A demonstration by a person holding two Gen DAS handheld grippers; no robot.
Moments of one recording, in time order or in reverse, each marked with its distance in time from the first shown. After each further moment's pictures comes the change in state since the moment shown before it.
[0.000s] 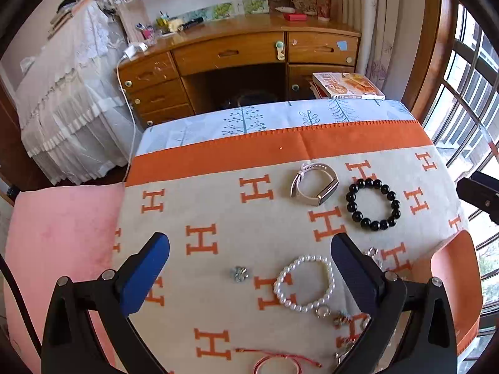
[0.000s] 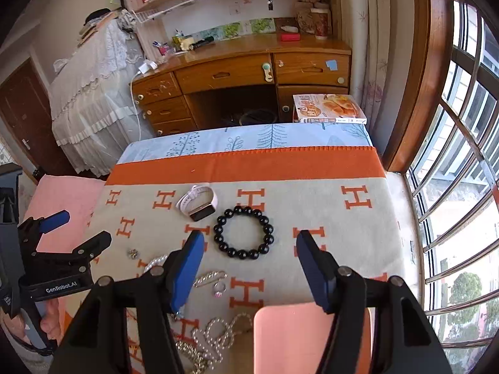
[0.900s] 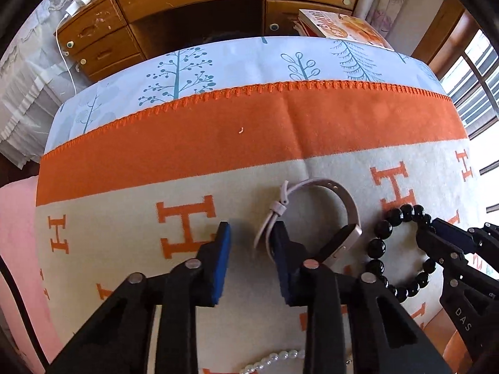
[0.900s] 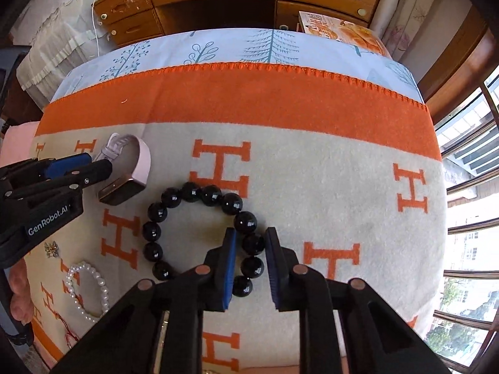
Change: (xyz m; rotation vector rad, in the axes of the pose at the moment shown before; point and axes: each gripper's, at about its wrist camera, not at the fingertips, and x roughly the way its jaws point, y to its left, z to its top) left arm 0.166 -0.044 0.052 0.028 0.270 -0.128; right arm 0.158 -0.002 0.012 -0.095 0.364 -0.124
